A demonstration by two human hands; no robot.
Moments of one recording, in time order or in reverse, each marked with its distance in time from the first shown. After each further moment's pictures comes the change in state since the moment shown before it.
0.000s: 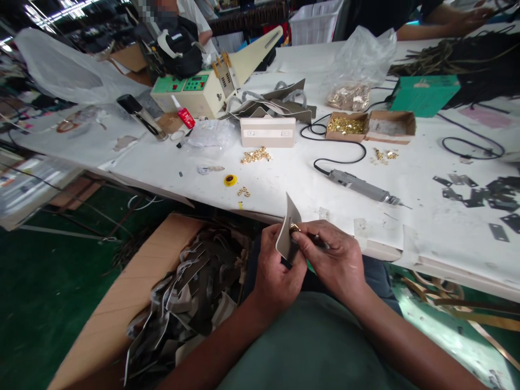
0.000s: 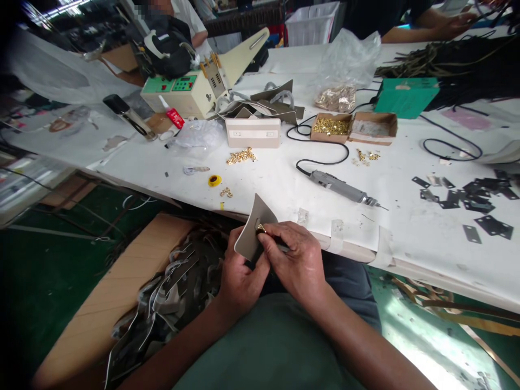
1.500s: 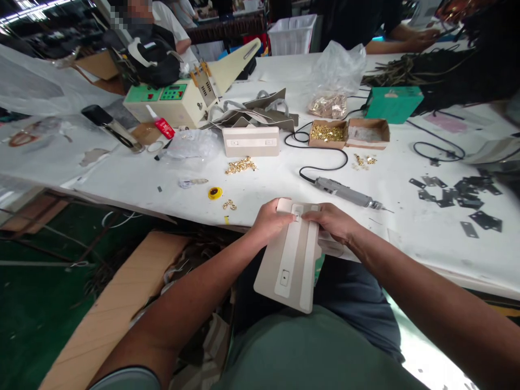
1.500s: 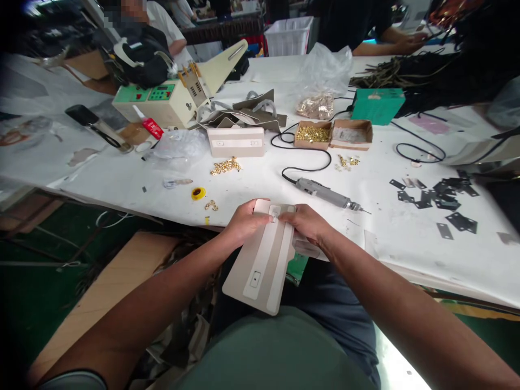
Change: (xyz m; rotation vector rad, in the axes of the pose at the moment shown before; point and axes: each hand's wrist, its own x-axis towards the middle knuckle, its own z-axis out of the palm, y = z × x) left_hand 0.124 -0.085 0.047 -0.283 -0.401 -0.523; right_hand 0.087 0.100 -0.029 0.355 -0.325 0.823
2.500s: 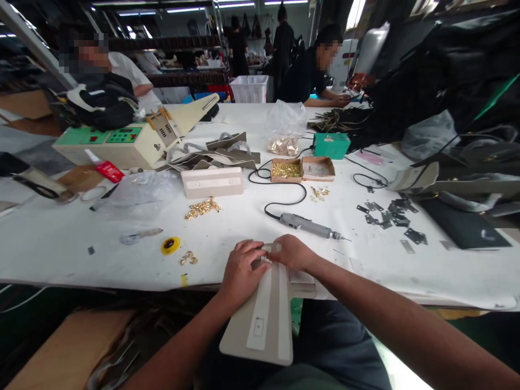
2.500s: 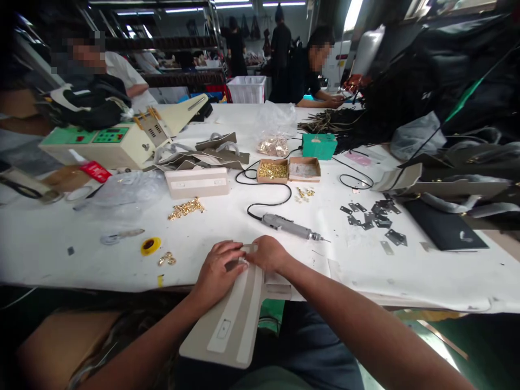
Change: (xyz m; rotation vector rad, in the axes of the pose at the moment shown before) left_hand 0.017 -0.011 -0.003 0.714 -0.011 0.555; right_hand 0.031 -0.027 -0.005 -0.769 0.125 -0.047
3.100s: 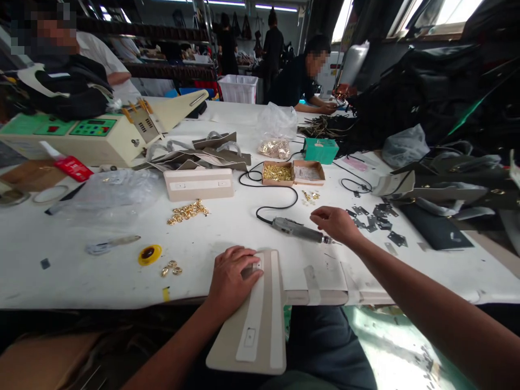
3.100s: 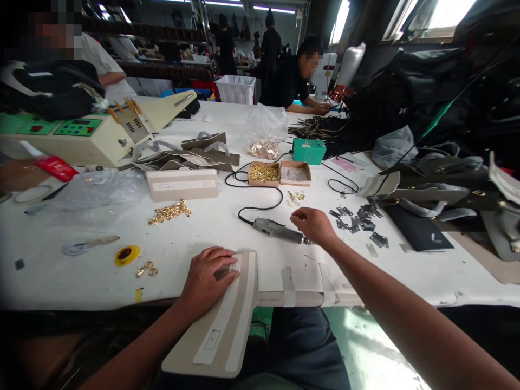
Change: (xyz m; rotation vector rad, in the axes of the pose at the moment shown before) left_hand 0.003 -0.010 0.000 0.035 -0.032 -0.029; right_hand -0.008 0.089 -0.113 -0.060 0.516 0.079
